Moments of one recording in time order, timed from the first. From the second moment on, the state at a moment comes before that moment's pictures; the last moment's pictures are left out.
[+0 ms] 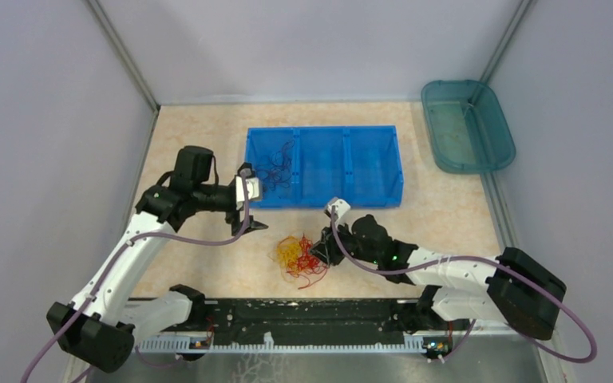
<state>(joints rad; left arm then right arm) -0.40 1.05 1.06 -0.75 0.81 0.86 0.97 1.12 0.35 0.40 -0.13 0.40</state>
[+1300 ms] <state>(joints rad) -0.66 0.90 0.84 -0.32 0.96 0.36 0.96 1.04 0.59 0.78 -0.39 0.62</state>
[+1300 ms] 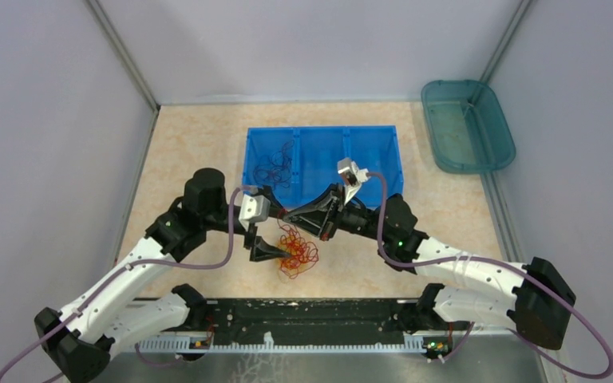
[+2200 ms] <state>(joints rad) -0.71 0.91 0.90 -0.32 0.93 0.32 0.96 1.01 0.60 0.79 -0.36 0.62</state>
